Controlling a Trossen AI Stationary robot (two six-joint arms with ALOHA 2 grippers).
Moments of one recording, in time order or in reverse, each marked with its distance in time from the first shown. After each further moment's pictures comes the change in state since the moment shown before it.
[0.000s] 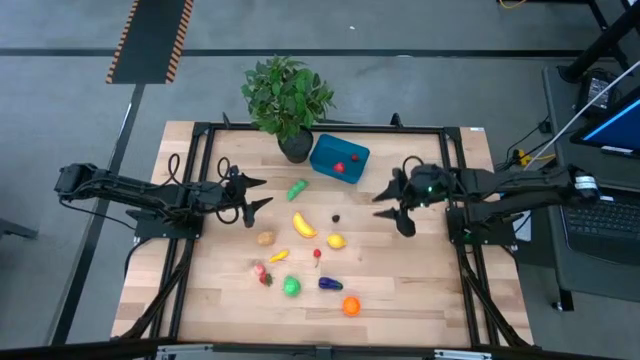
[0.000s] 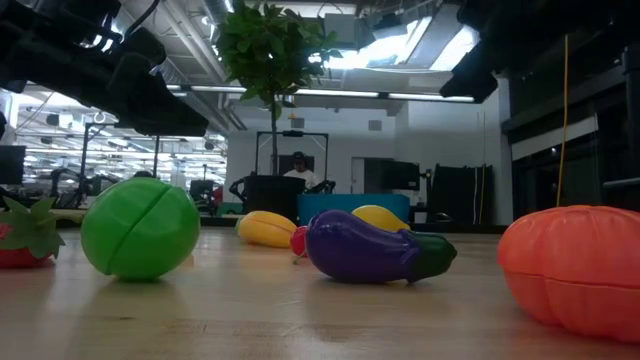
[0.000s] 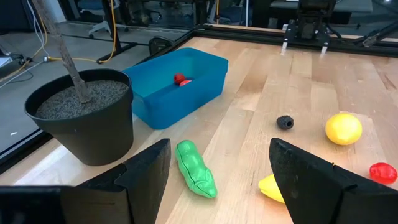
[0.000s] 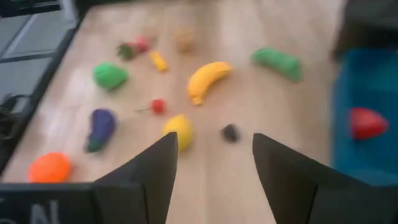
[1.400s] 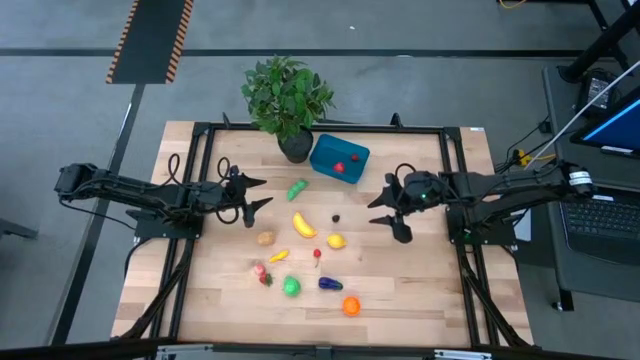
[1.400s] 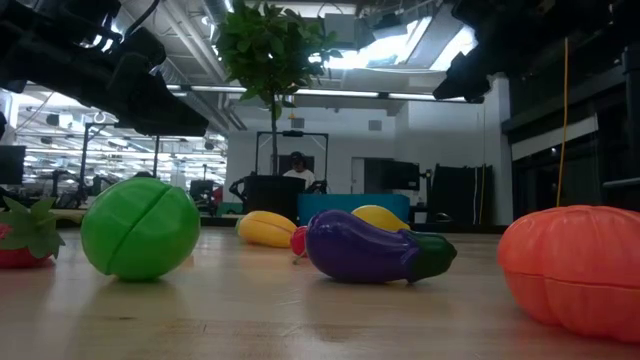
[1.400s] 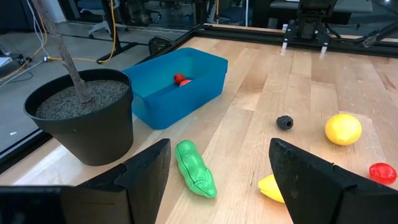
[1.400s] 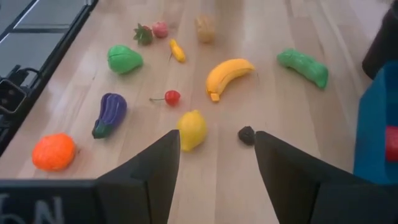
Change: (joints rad) left arm 0.000 0.000 0.000 0.000 0.001 -0.002; right arm 0.045 0.068 0.000 0.057 0.019 -0.075
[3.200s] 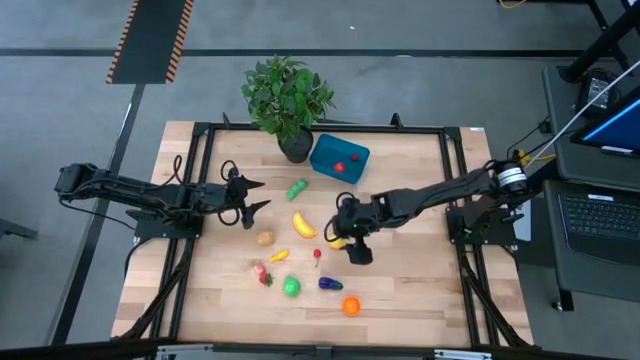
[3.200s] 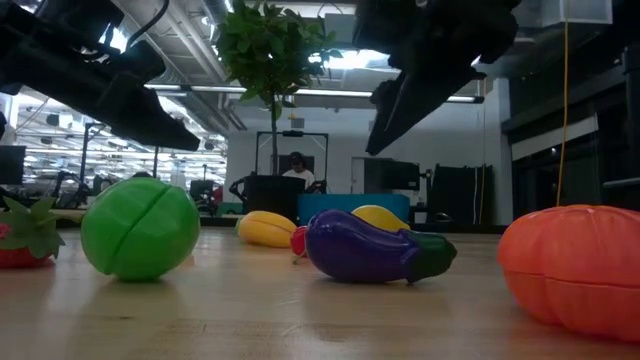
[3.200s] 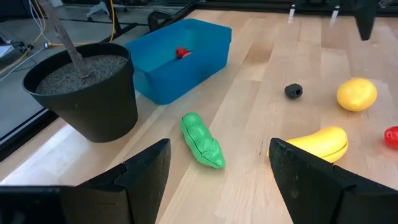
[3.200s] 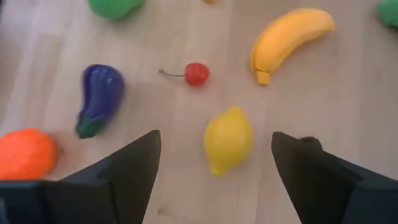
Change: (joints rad) left arm 0.000 0.000 0.000 -0.107 0.000 0.010; right arm 0.141 0.652 0.486 -0.238 0.055 0.027
